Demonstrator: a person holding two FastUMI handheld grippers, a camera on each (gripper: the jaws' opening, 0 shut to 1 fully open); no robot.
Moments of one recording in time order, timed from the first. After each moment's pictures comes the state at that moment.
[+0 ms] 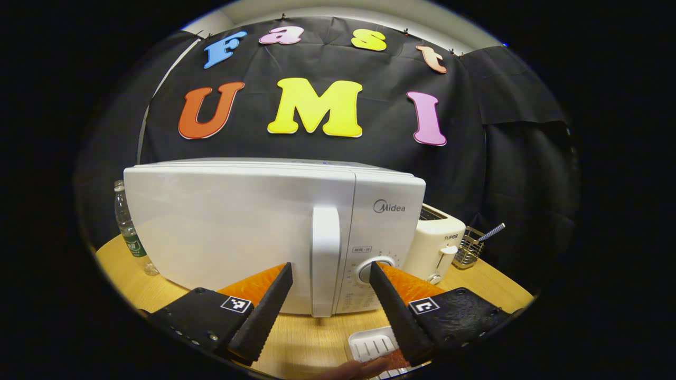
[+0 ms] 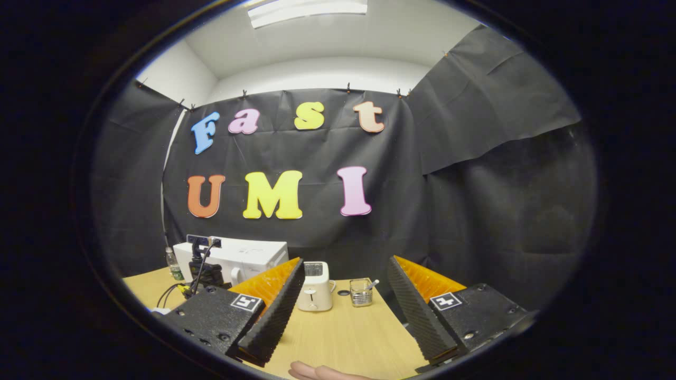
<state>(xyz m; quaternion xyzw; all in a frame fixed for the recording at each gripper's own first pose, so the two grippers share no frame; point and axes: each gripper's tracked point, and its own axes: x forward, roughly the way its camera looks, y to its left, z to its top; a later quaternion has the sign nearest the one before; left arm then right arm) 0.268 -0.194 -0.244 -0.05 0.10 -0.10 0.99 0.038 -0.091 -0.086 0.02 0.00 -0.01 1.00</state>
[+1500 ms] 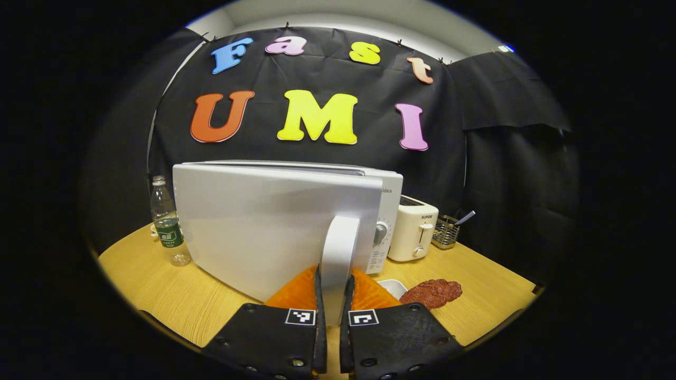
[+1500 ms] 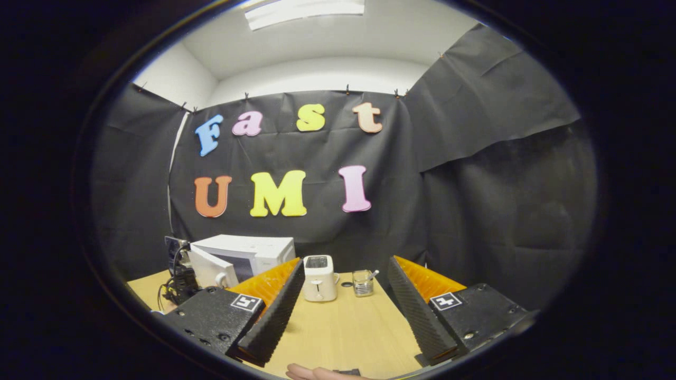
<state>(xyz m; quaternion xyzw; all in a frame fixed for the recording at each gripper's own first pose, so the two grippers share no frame) 0.147 -0.131 -0.246 -0.06 0.10 -0.15 0.98 -0.028 -0.076 -0.081 0.03 0.01 0.00 1.00</state>
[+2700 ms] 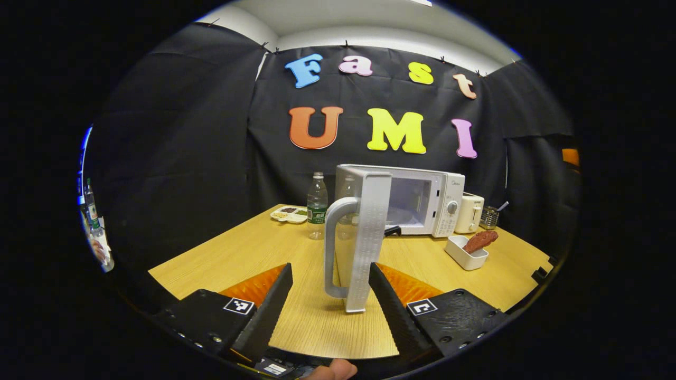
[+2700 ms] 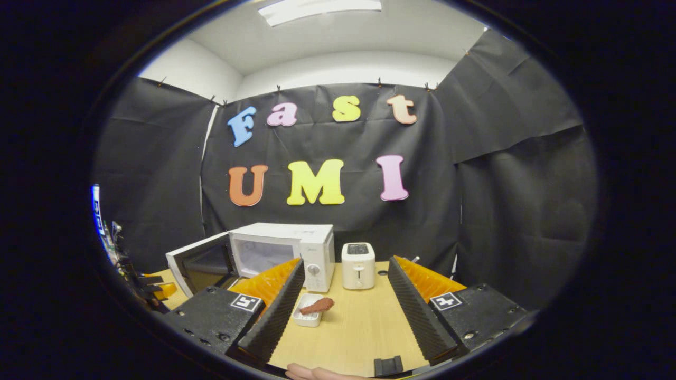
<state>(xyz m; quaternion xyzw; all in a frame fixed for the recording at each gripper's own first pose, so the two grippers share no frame) -0.039 0.114 -0.250 -0.06 0.10 0.00 0.99 -0.048 0.018 -0.112 0.03 0.03 0.08 1.00</state>
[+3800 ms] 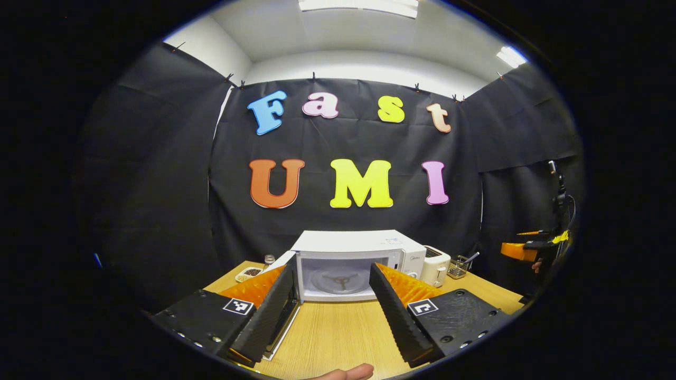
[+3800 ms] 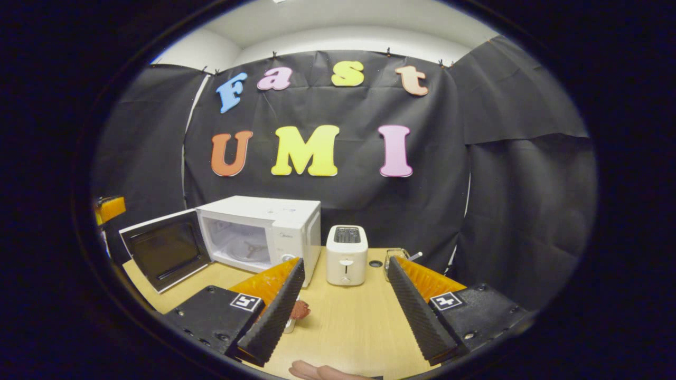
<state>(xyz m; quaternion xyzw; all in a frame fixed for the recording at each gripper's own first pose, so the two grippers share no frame) 0.034 0.029 -0.053 -0.03 -0.01 -0.06 1.00 0.100 0.010 -0.155 -0.01 0.14 0.07 0.99</state>
